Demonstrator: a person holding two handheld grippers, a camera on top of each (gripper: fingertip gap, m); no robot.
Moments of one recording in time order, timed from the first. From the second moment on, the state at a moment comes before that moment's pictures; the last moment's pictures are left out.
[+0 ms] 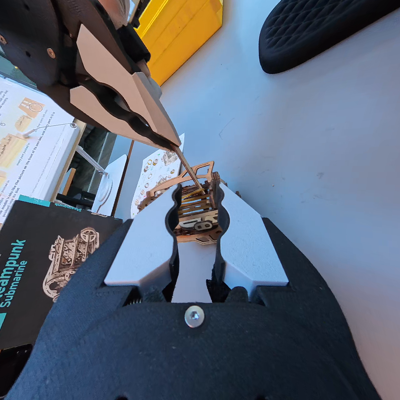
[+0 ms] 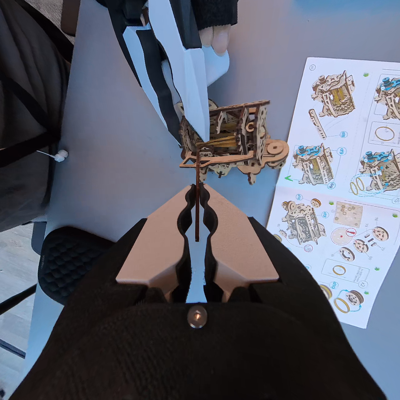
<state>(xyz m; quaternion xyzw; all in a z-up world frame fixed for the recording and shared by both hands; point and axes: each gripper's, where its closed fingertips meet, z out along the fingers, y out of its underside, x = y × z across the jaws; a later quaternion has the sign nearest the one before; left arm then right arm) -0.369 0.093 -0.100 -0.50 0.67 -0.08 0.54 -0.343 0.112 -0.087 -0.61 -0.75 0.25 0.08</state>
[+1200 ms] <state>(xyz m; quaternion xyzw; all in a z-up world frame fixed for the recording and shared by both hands) -0.365 0.082 -0.096 -0.57 0.72 -0.21 0.33 -0.341 0.107 -0.088 -0.56 -0.75 0.33 0.11</state>
